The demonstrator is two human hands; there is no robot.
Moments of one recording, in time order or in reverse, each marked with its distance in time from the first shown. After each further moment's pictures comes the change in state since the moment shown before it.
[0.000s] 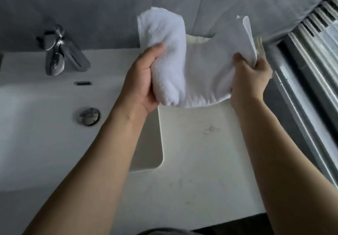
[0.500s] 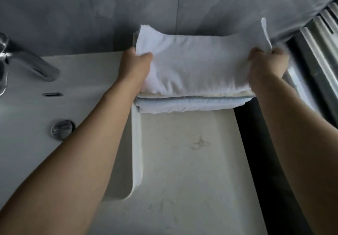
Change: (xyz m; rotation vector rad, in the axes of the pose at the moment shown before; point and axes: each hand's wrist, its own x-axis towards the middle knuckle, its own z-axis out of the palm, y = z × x) left_hand 0.165 -0.042 0.002 0.900 0.509 0.137; right_hand 0.187 0.063 -0.009 -0.340 0.110 0.132
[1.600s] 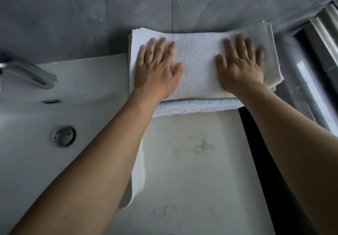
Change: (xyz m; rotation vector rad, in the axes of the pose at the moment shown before) left_hand 0.000 -0.020 0.050 1.265 -0.111 0.631; right_hand -0.007 0.027 0.028 -0.963 -0.464 -0.652
